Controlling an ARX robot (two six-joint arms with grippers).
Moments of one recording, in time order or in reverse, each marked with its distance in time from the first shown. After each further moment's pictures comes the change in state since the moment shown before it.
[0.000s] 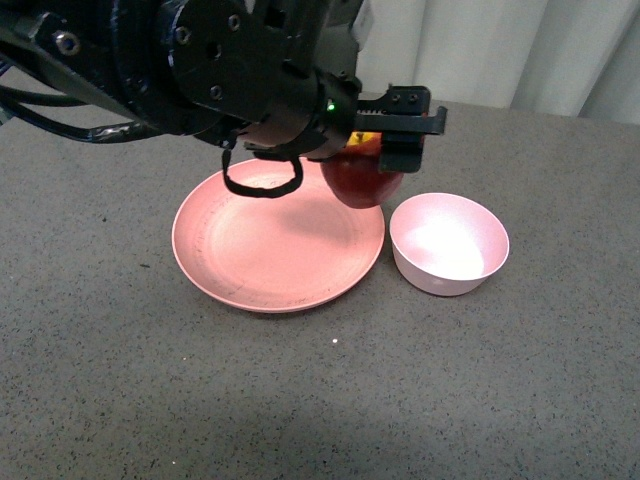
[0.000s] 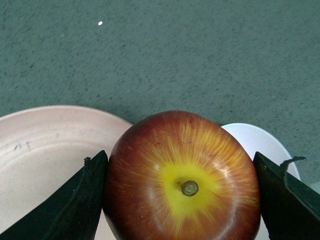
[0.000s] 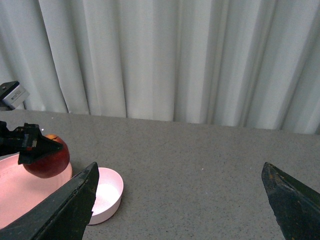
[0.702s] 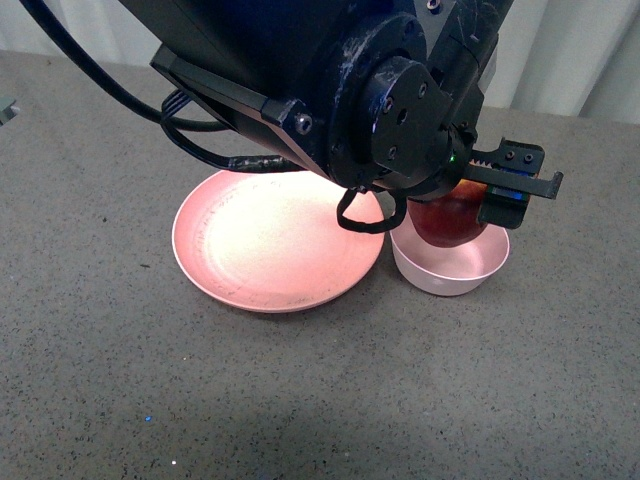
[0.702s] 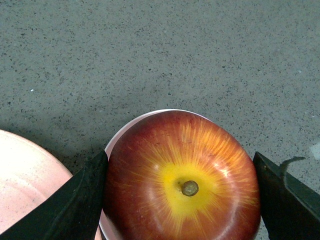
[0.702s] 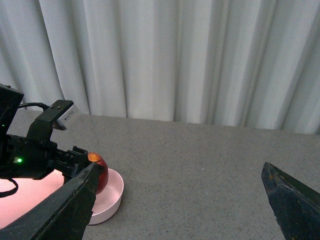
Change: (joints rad) left arm -0.145 0.138 0.162 -0.066 -0.014 0.047; right arm 0.000 0.000 0.000 0.000 0.000 0.000
